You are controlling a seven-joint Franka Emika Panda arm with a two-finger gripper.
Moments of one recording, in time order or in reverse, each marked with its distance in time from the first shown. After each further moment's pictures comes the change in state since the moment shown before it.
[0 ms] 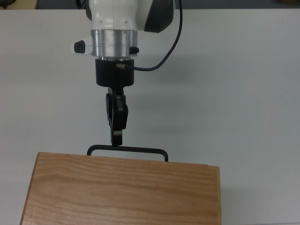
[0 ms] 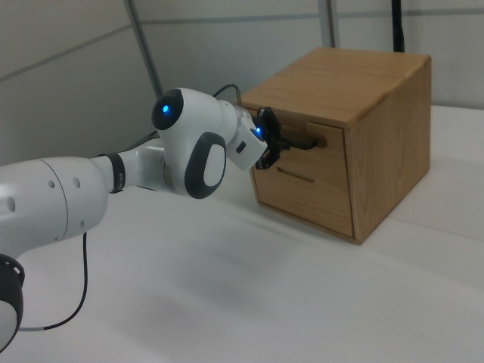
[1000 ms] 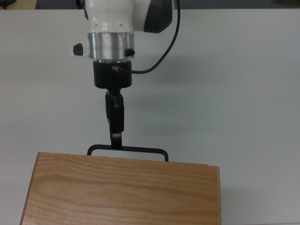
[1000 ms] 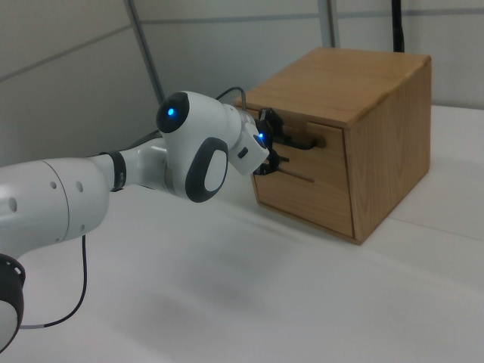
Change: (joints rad) arm 0.001 0.000 -0.002 -0.013 0.074 -0.003 0.000
